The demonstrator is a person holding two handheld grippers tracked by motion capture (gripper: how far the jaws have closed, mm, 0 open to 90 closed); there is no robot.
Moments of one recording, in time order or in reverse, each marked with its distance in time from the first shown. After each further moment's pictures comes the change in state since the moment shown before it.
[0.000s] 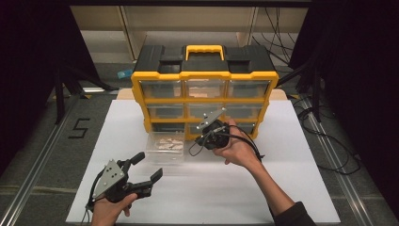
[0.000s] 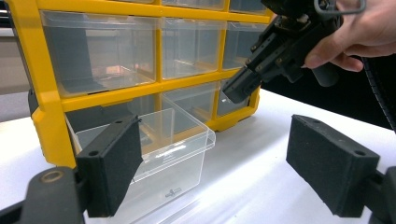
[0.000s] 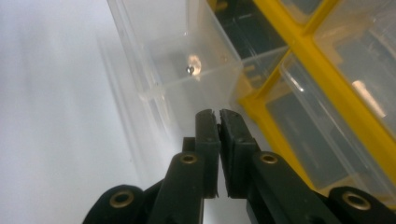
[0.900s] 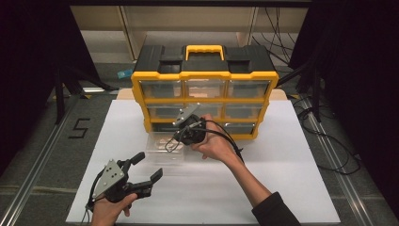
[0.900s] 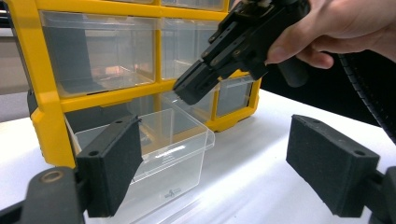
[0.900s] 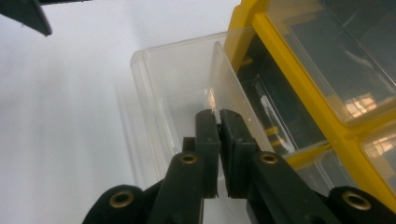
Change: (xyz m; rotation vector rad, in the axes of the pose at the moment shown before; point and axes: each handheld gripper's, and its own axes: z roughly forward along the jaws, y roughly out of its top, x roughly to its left) left arm 0.000 0.000 0.000 -0.003 -0.004 0.002; right arm 0.015 0.049 0.034 -0.044 0.045 -0.056
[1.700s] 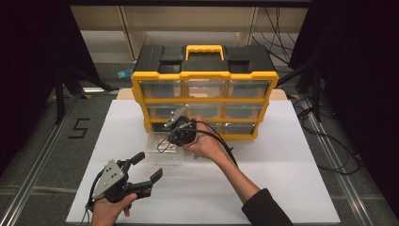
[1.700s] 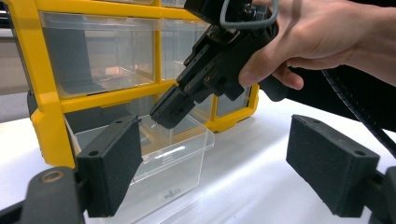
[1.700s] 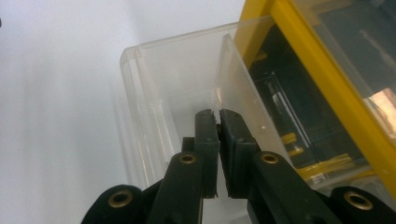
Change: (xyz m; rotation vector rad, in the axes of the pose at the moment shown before) left arm 0.000 0.000 0.000 -0.002 -0.001 -0.001; right arm 0.001 0.006 0.032 0.057 0.029 0.009
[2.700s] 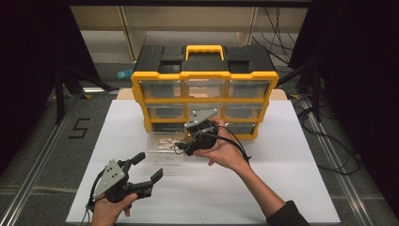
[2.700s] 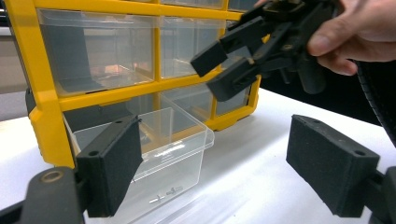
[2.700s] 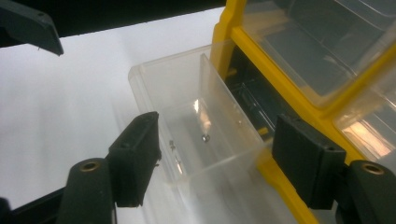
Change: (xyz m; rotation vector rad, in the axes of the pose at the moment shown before) left arm 0.000 -0.001 0.001 0.004 0.001 0.007; right arm 0.009 -0.036 -0.054 -0.192 -0.075 0.074
